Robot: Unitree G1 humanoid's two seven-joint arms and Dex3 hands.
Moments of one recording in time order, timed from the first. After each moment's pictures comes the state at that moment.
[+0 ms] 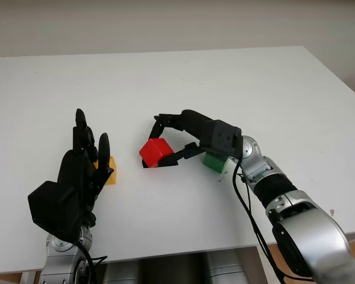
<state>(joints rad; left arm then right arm) 0.09 0.08 0.11 -0.30 -0.02 0.10 0.01 -0.89 -0.21 0.24 1.02 -0.31 -0.50 0.36</state>
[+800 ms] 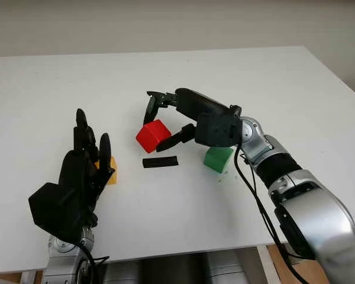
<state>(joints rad) 0.09 0.06 0.11 -0.30 -0.02 0.08 0.02 -1.01 -0.25 0.30 1.05 -0.40 -0.62 0.31</state>
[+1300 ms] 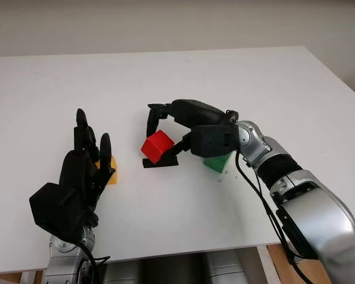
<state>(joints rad) 0.09 0.06 0.10 -0.30 -0.02 0.09 0.02 -1.01 -0.26 0.37 1.09 -0.50 -0.64 0.25</state>
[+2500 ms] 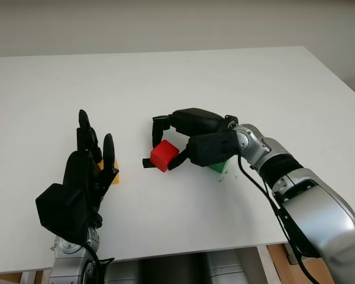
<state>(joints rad) 0.10 0.03 0.08 -0.32 0.01 0.09 0.04 -1.03 -0.28 0.43 1.14 -0.55 -0.64 0.24</state>
